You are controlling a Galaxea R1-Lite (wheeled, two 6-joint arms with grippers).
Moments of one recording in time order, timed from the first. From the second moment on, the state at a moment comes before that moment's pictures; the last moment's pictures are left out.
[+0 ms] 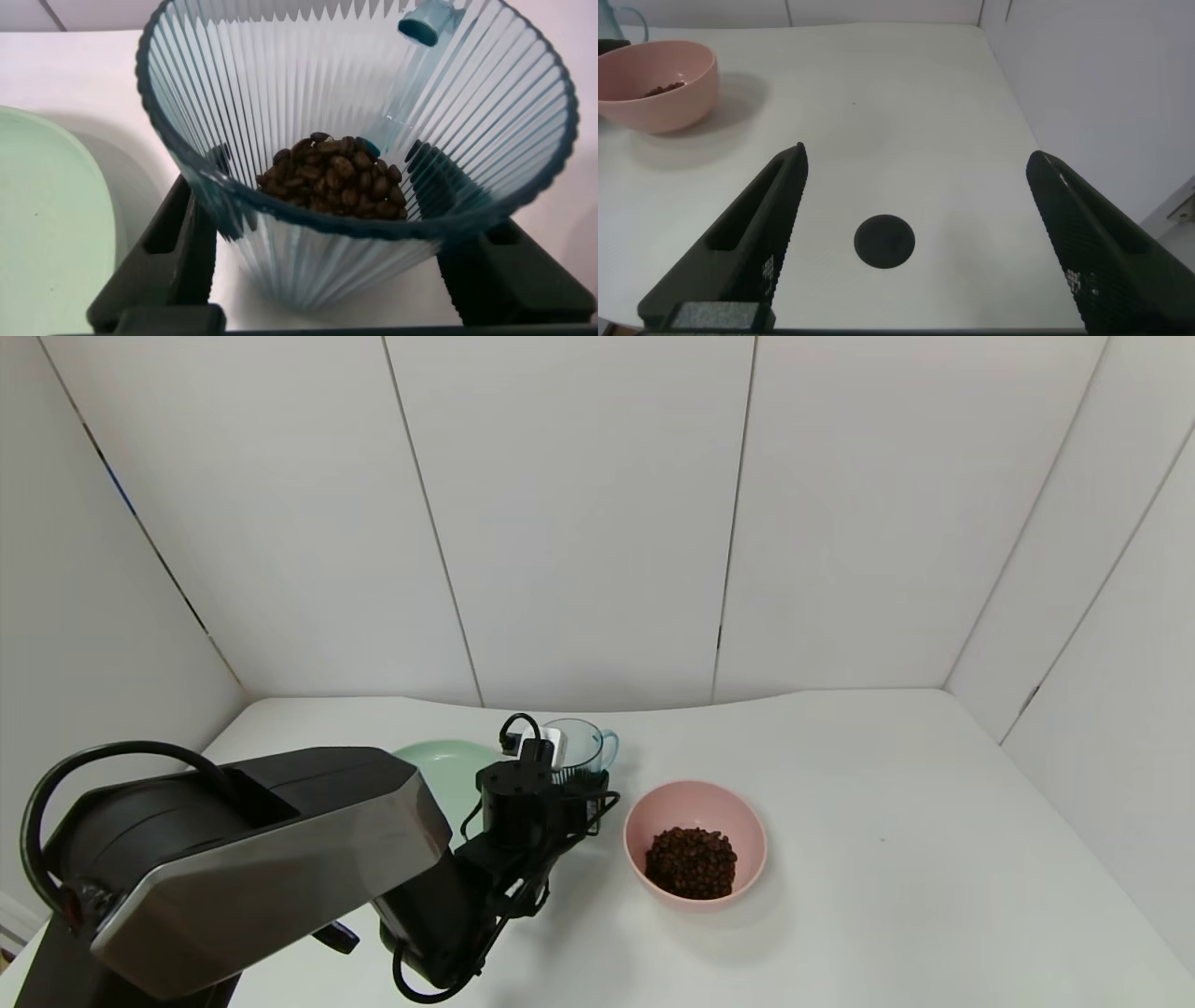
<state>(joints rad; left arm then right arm) -0.54 2.36 -0.88 -1.28 0.36 -0.09 -0.01 0.00 0.00 0.00 0.00 0.00</state>
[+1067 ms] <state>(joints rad) -0.55 2.29 -0.79 -1.28 0.35 -0.08 -0.01 0.00 0.00 0.00 0.00 0.00</state>
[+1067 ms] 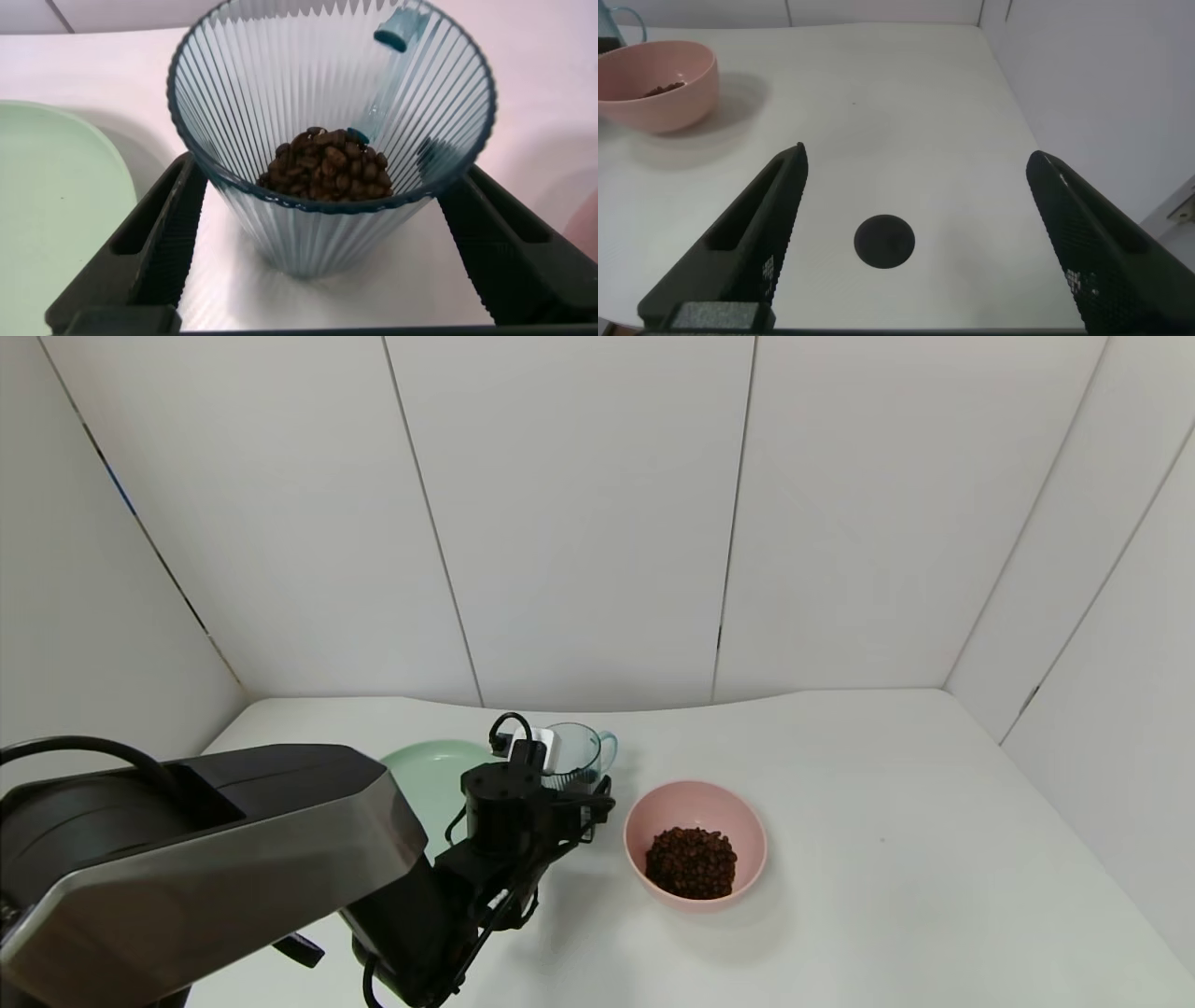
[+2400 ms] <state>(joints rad) -0.54 1.55 -0.66 -0.72 0.14 0.02 -0.01 0.00 0.00 0.00 -0.01 0.00</state>
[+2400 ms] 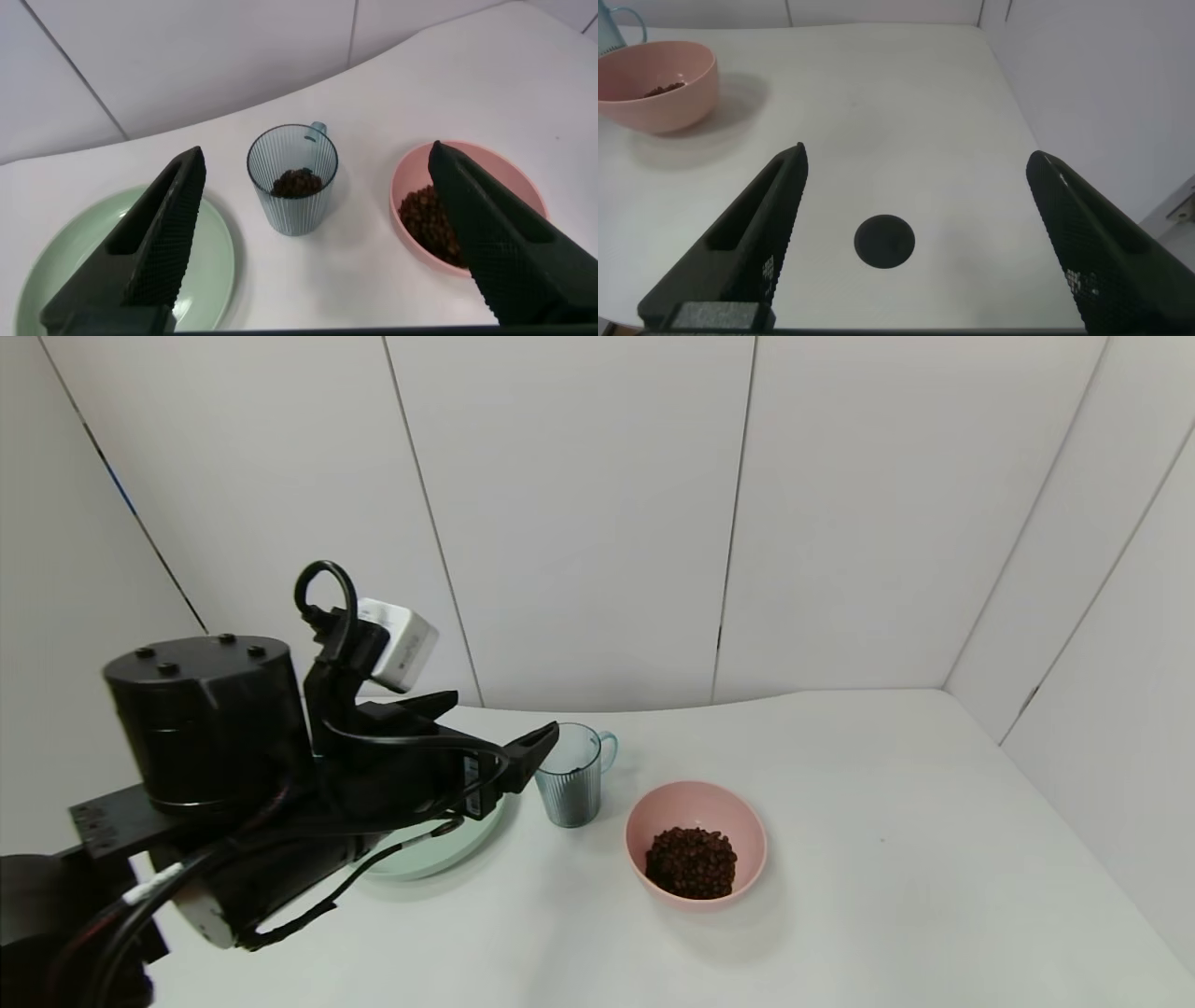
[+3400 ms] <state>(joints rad) -0.24 0.70 -0.54 -0.09 0.12 0.09 -0.01 0.00 0.00 0.00 0.00 0.00</state>
